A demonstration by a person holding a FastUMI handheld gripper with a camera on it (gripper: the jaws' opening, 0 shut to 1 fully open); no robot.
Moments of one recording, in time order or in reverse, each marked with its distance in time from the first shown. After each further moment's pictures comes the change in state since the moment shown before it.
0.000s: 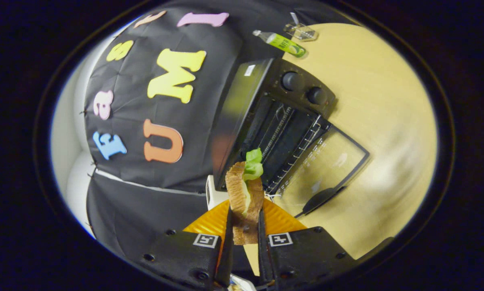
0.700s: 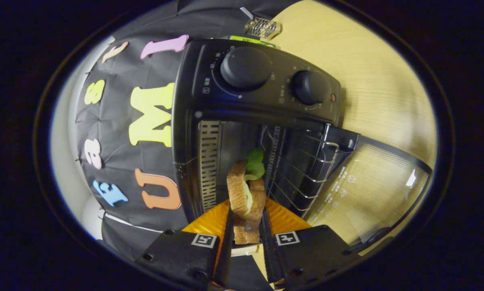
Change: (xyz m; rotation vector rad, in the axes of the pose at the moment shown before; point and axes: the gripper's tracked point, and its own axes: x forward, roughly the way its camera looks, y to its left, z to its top) arm 0.098 -0.020 0.061 0.134 -0.231 0.072
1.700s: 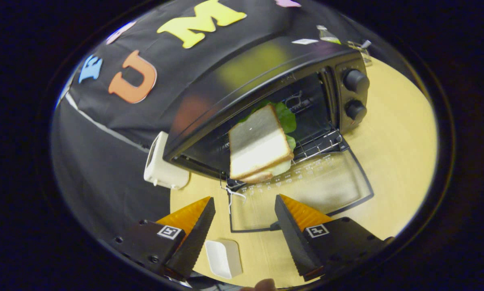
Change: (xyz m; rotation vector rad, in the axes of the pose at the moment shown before) arm -0.085 -0.021 -0.080 -0.783 0.392 -0.394
